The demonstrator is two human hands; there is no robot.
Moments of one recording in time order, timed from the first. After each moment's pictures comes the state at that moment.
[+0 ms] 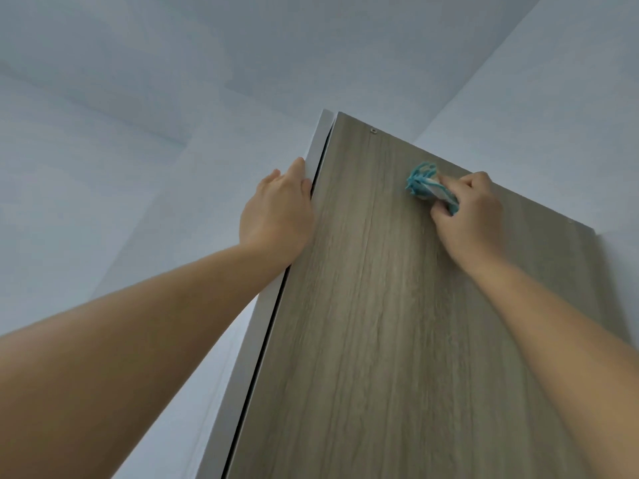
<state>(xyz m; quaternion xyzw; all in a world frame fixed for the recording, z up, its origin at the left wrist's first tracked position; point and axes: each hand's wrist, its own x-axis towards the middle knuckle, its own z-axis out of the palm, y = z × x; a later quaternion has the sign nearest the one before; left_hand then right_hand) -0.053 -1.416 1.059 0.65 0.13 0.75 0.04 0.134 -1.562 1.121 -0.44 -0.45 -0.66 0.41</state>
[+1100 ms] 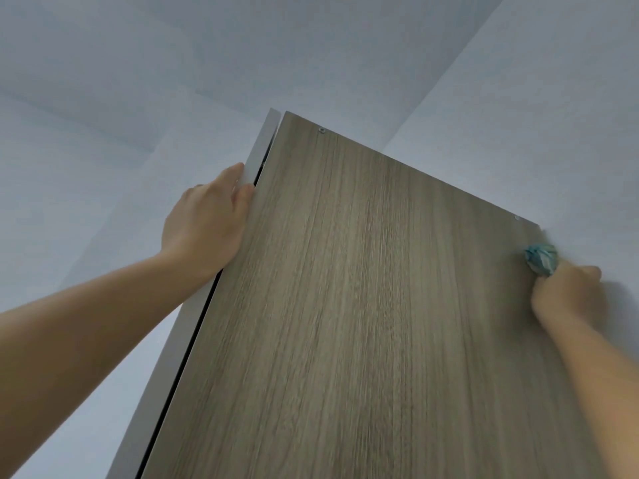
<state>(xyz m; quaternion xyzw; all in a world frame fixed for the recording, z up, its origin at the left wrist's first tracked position) -0.054 -1.416 1.044 0.63 0.14 0.77 0.00 0.301 -1.679 1.092 -0.68 -0.06 -0.55 0.47</state>
